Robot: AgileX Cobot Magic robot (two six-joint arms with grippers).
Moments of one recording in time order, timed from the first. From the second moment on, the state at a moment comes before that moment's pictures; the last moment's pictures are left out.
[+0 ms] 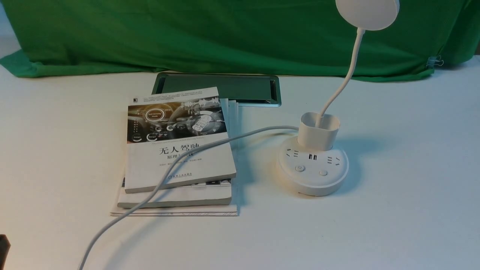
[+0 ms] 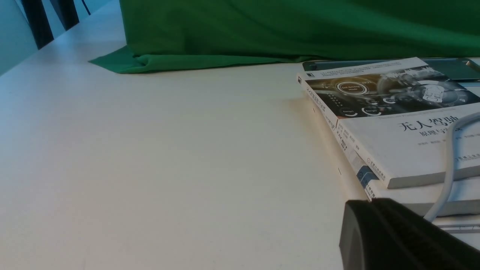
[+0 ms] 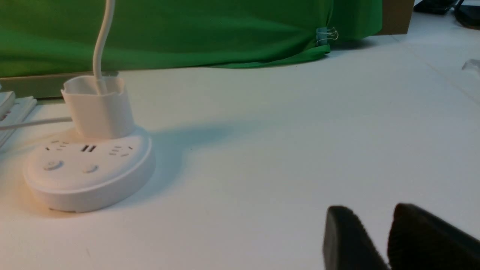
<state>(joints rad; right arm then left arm) 0.01 0.00 0.01 -0.10 0.23 0.17 -0.01 0.00 0.01 -0.05 0.22 0.08</state>
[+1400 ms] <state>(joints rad) 0.05 0.03 -0.14 0.29 0.24 0.26 -0.01 0.00 0.01 -0.05 0.22 0.08</state>
